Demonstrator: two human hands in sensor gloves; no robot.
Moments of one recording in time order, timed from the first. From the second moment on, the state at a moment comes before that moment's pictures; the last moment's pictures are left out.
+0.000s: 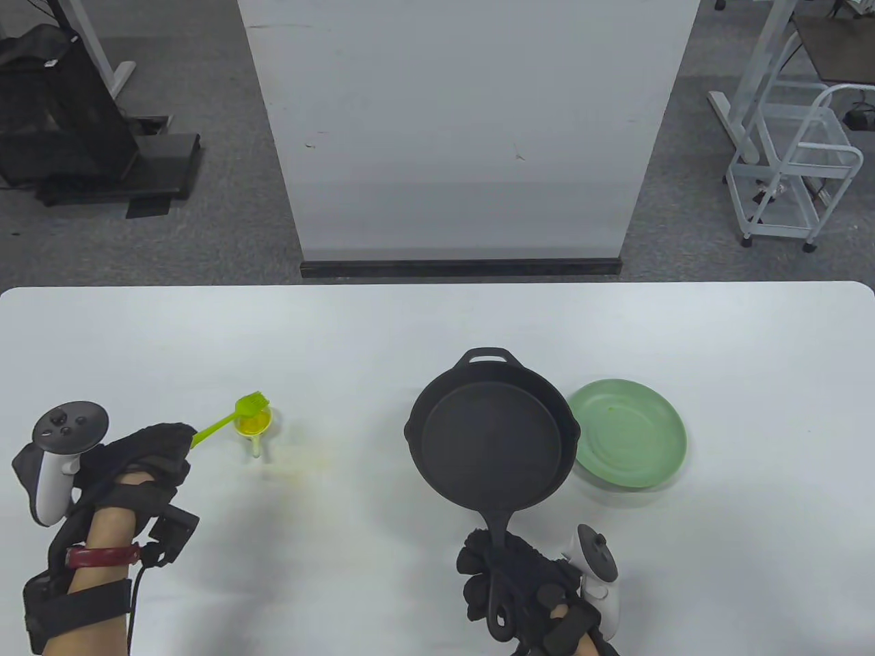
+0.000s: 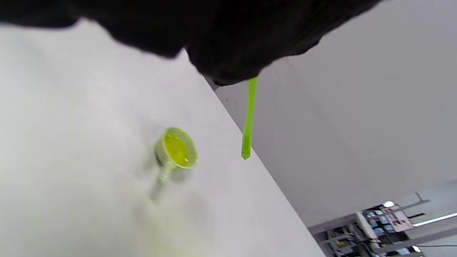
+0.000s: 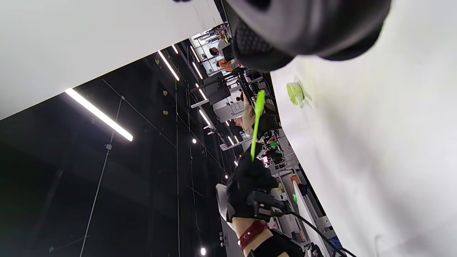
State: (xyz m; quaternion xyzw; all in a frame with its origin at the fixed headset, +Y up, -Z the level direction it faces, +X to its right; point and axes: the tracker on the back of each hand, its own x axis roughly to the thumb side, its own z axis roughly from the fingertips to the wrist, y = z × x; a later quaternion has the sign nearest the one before) left_hand -0.398 -0.622 -0.351 -0.10 0.13 0.45 0.88; right_hand 0.083 -0.766 -0.233 0.11 0.24 0.52 0.81
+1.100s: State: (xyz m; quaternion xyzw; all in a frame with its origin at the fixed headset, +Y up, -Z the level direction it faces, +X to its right) left_hand -0.140 -0.621 -0.409 -0.23 -0.04 0.43 0.87; right_hand 0.073 -0.765 -0.231 0.13 0.25 0.52 0.81
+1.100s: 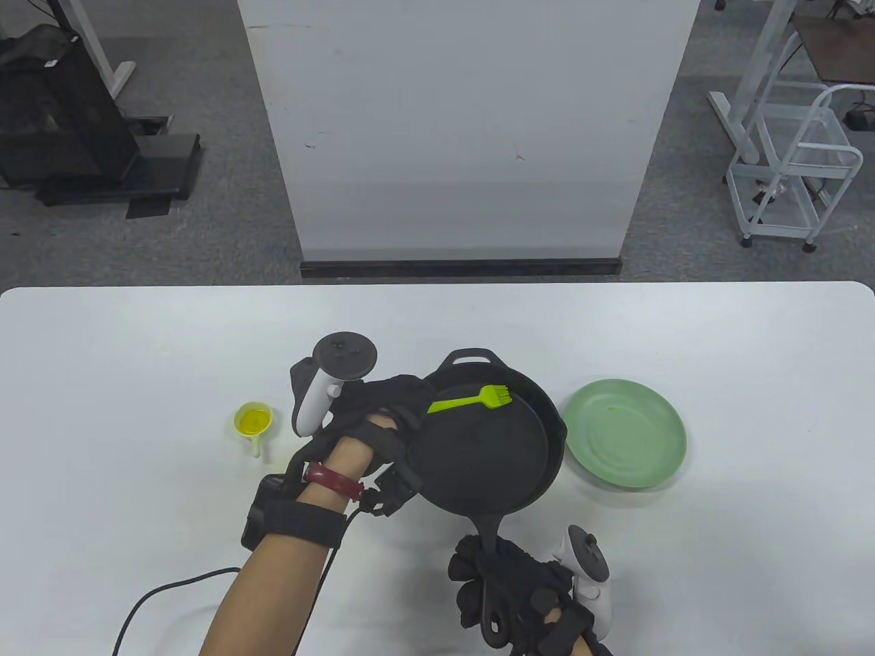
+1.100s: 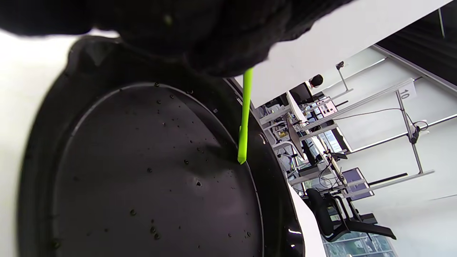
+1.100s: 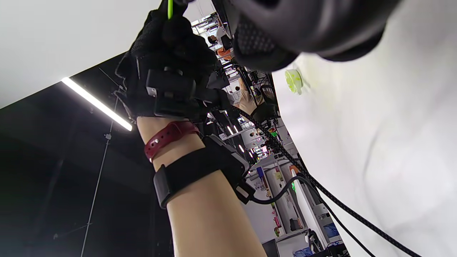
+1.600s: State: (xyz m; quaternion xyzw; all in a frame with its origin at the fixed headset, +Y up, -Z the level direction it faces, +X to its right) left_hand -0.146 -0.605 -0.402 -0.16 -0.03 0.29 0.94; right_hand 0.072 -0.765 -0.230 0.12 0.25 0.52 0.81
